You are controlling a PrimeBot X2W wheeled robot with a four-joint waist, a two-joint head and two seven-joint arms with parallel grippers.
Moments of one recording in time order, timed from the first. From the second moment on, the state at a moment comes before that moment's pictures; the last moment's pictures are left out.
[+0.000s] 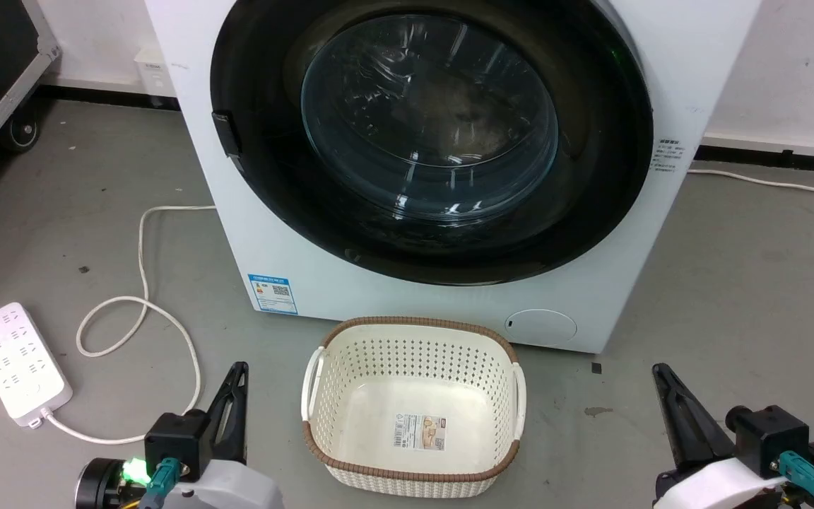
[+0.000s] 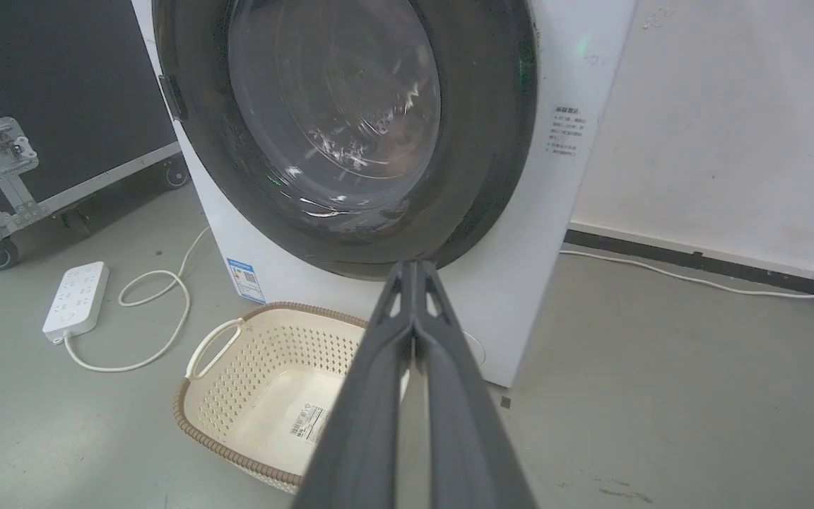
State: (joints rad) left arm 0.02 0.07 -0.03 0.04 -0.03 -0.03 -0.08; right arm 0.03 -0.05 -0.01 0.04 0.04 0.13 -0.08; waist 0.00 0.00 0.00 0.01
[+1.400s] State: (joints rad) left arm 0.02 0.05 0.00 0.00 0.00 0.00 0.00; right arm 0.01 -0.05 0.00 0.01 0.01 0.13 0.00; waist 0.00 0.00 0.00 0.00
